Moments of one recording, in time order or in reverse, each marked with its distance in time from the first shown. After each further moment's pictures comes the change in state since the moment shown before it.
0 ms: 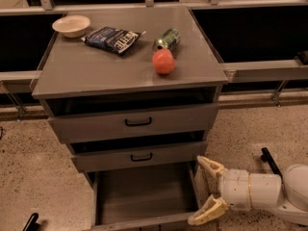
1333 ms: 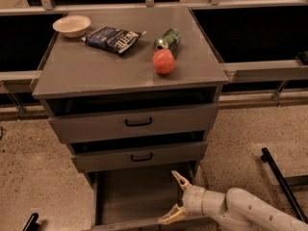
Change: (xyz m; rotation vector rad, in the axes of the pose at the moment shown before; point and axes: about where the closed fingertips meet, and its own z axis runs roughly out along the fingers) arm 0.145 -0.034 0.156 0.069 -0.069 -0.048
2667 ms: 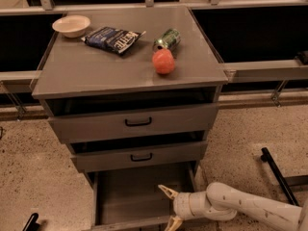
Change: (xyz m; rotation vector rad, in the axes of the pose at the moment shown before) arm 0.111 0.024 0.058 -0.269 0.163 -0.286
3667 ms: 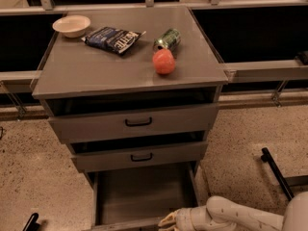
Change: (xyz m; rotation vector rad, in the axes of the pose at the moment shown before) arm 0.064 0.056 0.028 -0.089 -0.010 -0.037
